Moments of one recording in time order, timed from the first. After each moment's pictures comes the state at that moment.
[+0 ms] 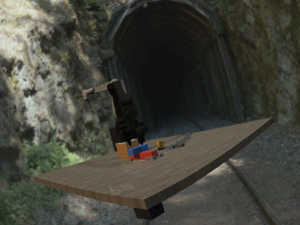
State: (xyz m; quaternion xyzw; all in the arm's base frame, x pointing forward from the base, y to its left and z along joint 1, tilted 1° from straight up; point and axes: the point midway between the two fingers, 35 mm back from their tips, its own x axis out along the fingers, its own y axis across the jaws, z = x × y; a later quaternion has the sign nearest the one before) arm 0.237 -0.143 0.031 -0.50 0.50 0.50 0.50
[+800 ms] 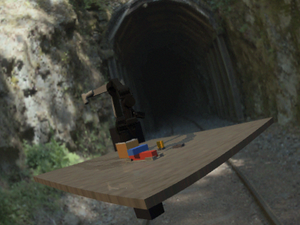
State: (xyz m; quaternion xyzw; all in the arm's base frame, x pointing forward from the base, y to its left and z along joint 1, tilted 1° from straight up) arm 0.244 -0.146 0.089 -0.31 0.63 0.29 0.65
